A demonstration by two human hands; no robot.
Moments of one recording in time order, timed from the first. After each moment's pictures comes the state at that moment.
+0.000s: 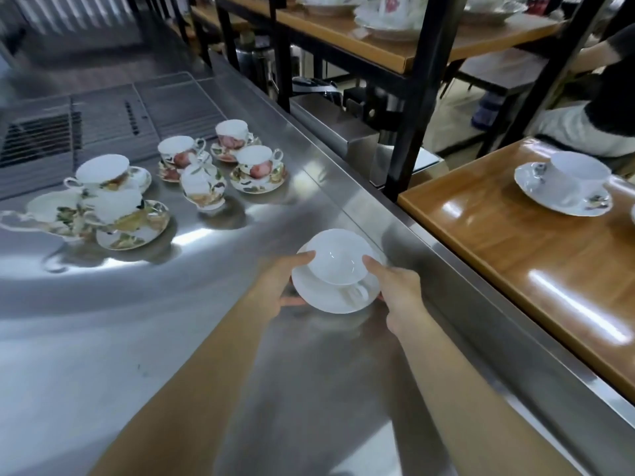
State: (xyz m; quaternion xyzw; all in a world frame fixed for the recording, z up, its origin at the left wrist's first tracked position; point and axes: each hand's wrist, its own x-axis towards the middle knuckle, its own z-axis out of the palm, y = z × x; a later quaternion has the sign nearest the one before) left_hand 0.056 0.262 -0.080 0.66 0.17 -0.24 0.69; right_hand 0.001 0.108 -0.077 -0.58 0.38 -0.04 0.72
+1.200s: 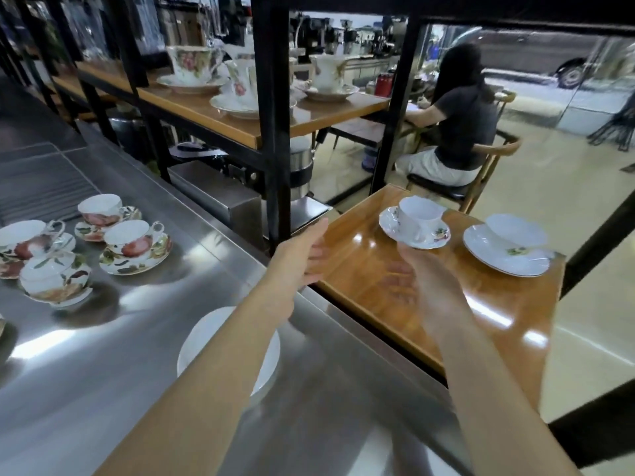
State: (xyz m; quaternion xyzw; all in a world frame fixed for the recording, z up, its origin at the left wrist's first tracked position) left_hand 0.059 0.084 0.015 0.67 -0.06 -0.29 0.68; right_hand -0.046 -0.053 0.012 -0.59 0.38 -0.18 0.69
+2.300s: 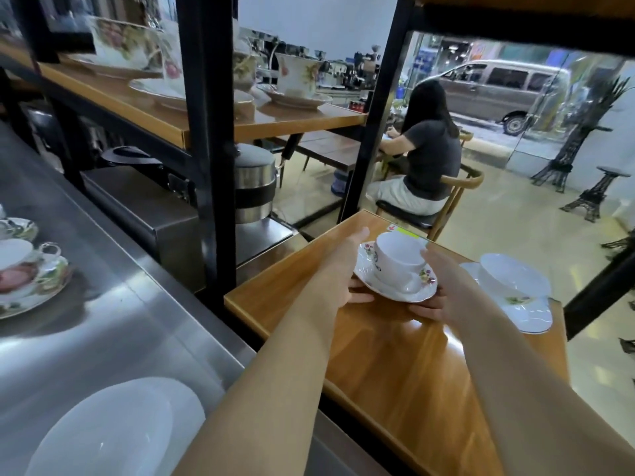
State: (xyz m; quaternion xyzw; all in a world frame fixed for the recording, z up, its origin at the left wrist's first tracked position) left_hand 0.115 -0.077 -0.017 0.59 -0.03 -0.43 0.68; right_hand 0.026 -0.200 -0.022 -0.55 0.51 -0.18 0.64
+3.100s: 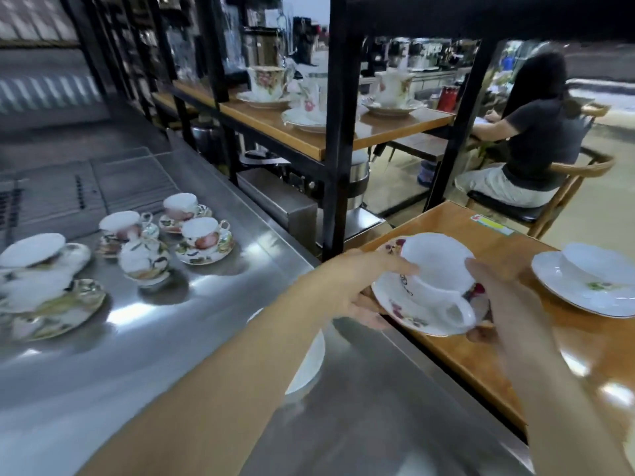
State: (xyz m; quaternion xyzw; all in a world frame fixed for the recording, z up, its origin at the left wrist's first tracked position) left_hand 0.035 0.105 0.055 0.71 -0.07 -0.44 0.55; right_hand -0.058 -0.061 0.007 -0.64 0.36 -0.21 0.65
